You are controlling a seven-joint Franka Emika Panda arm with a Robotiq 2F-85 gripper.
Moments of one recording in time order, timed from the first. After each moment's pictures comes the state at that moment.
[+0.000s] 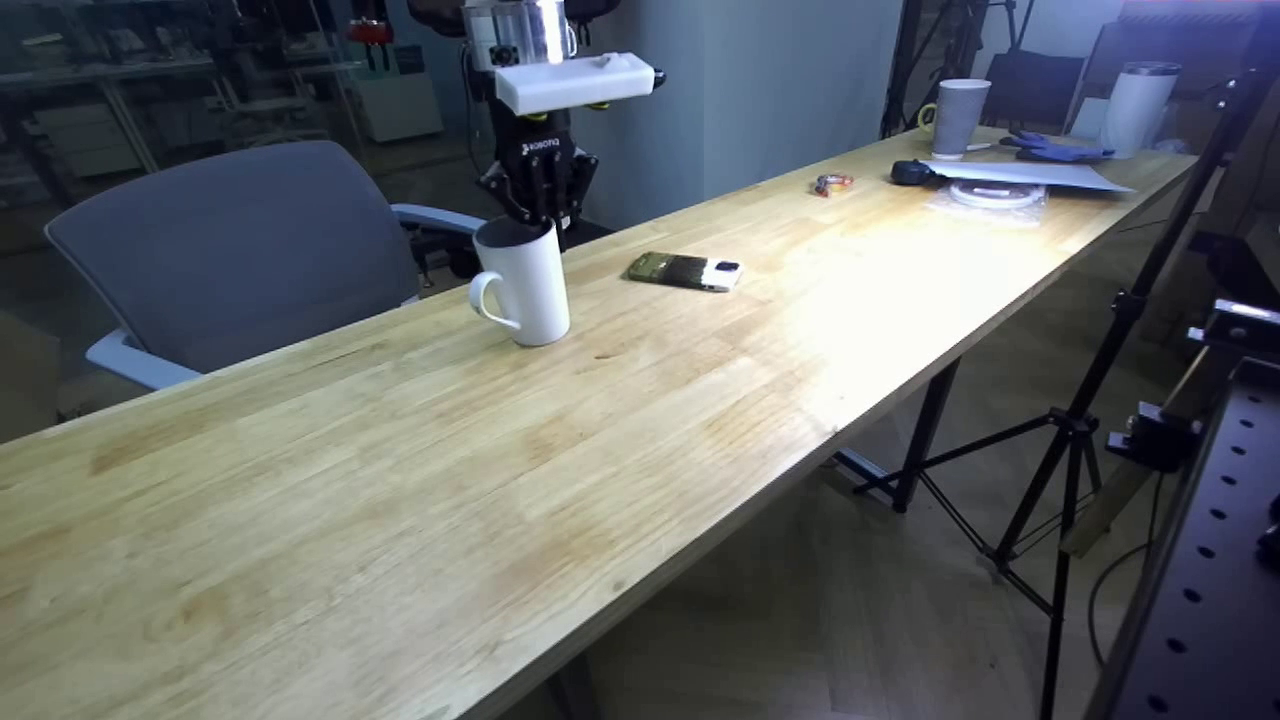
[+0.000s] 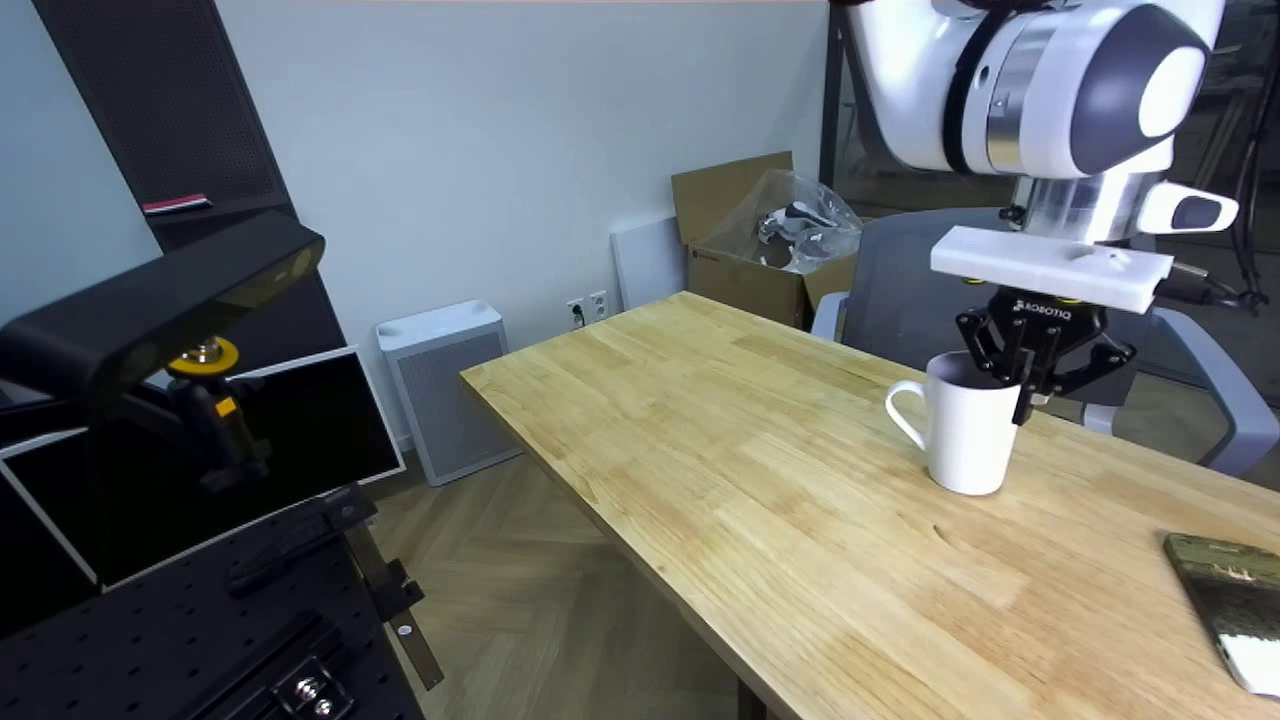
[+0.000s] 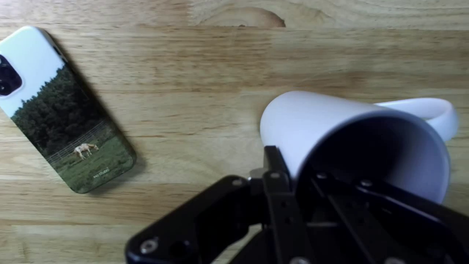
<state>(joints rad) -0.10 0.88 -0.02 -1.54 0.03 2.42 -0.06</state>
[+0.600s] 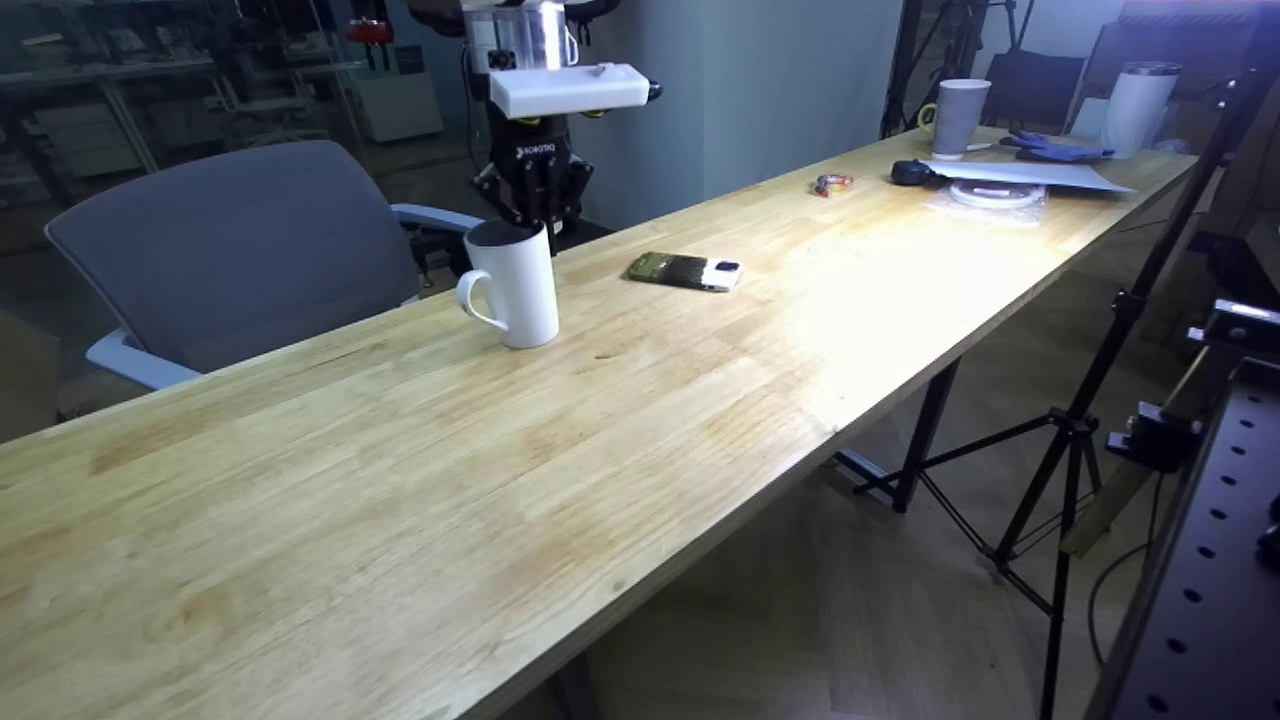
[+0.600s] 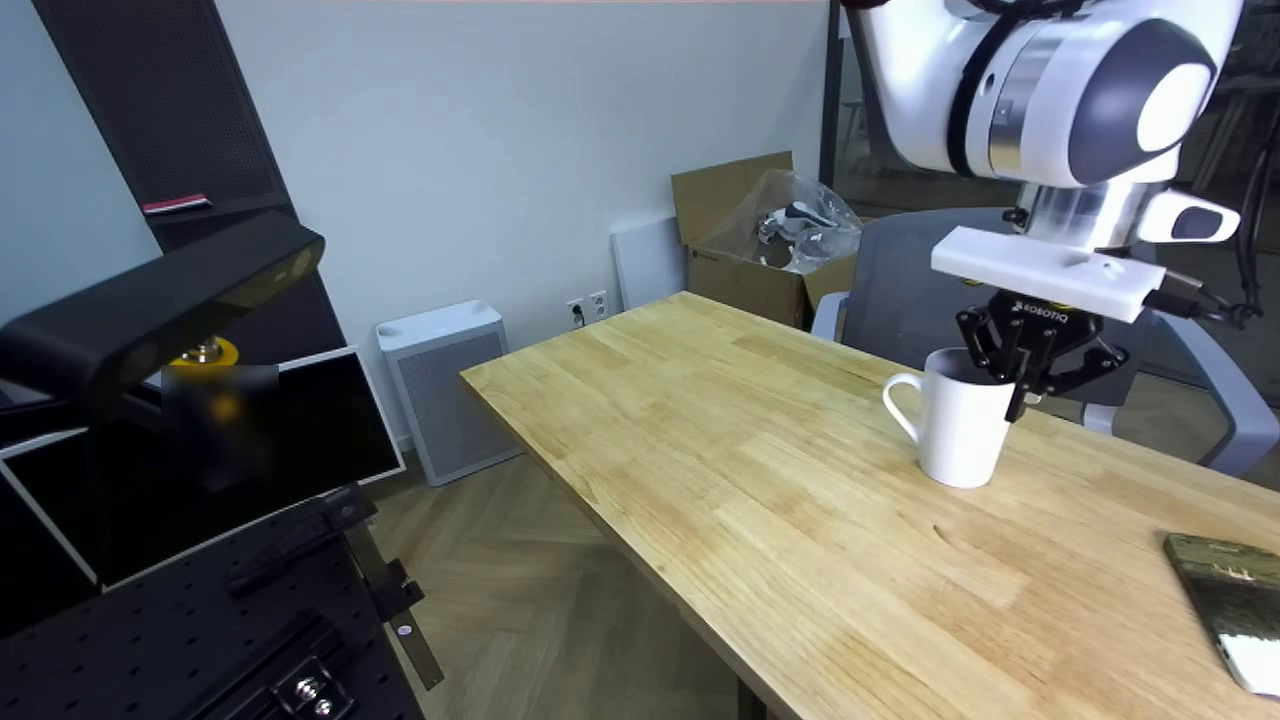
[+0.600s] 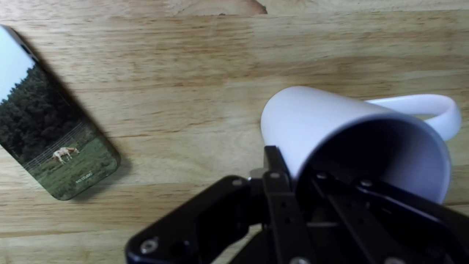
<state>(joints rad) -0.12 0.91 0.01 -1.50 0.08 2.41 -0.07</state>
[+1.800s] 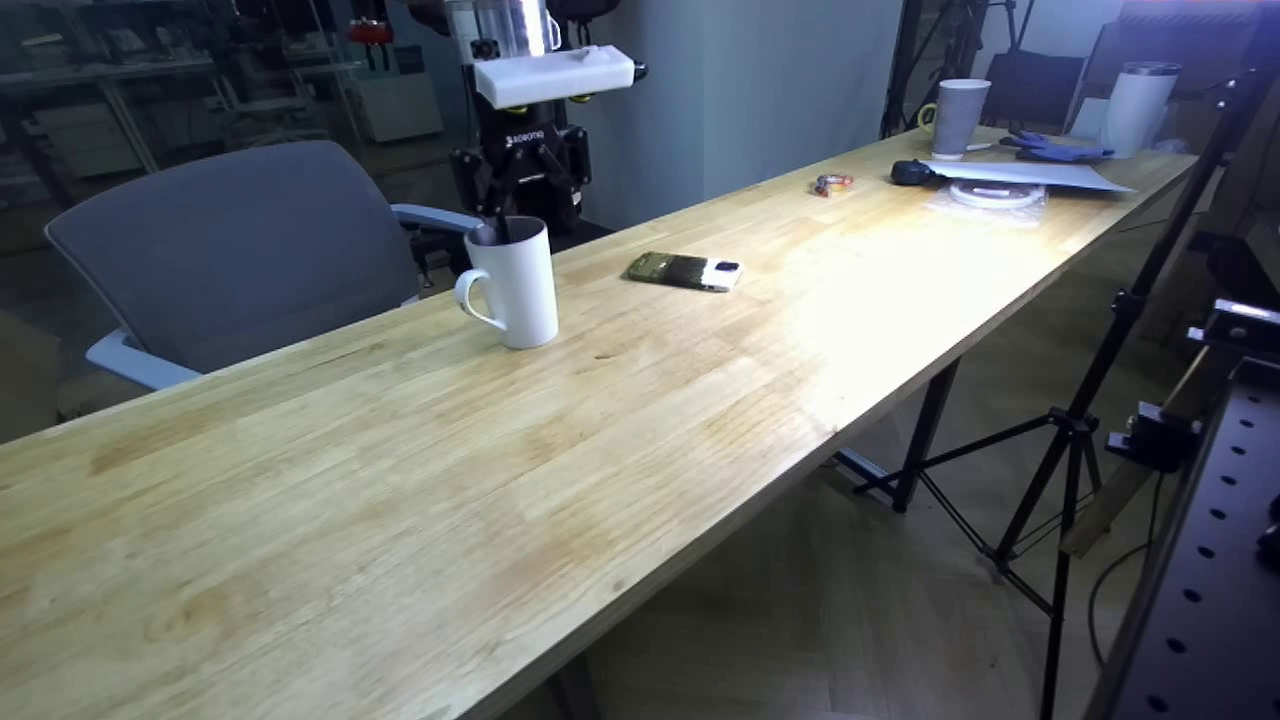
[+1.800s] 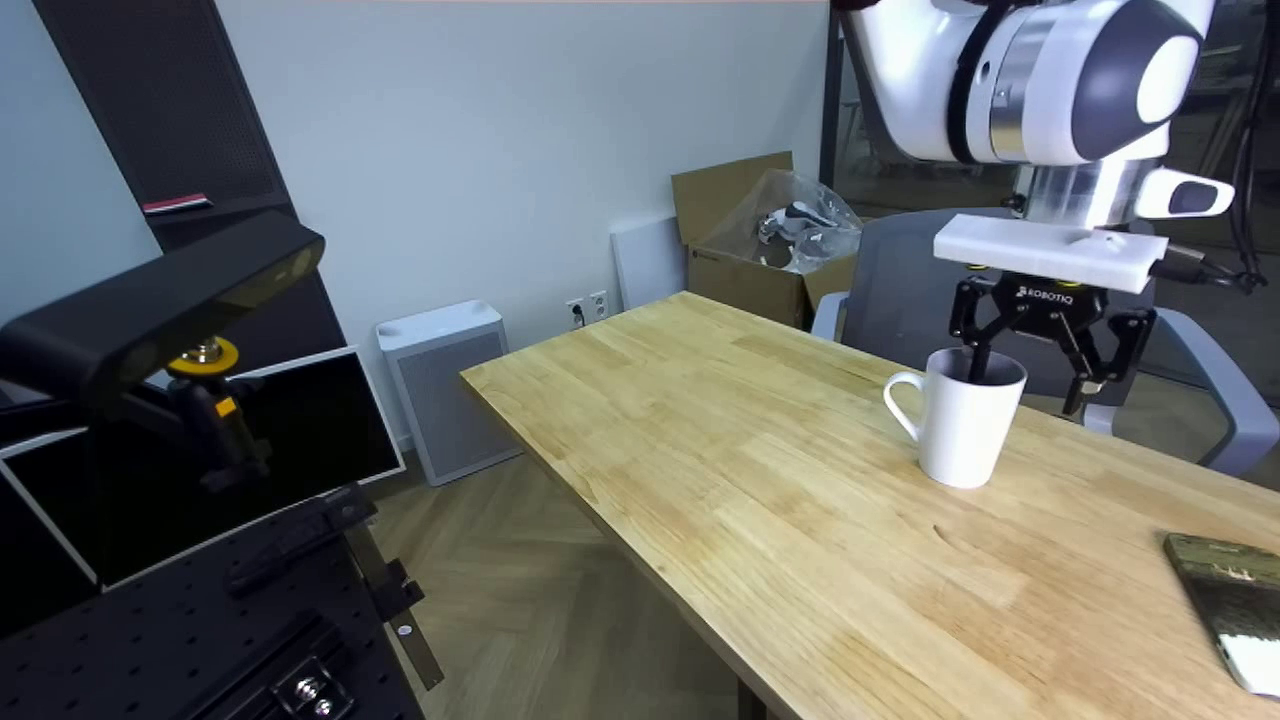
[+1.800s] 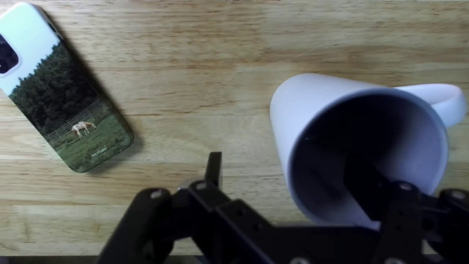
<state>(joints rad) -0.07 0.92 -0.04 -1.44 0.03 2.37 -0.04</state>
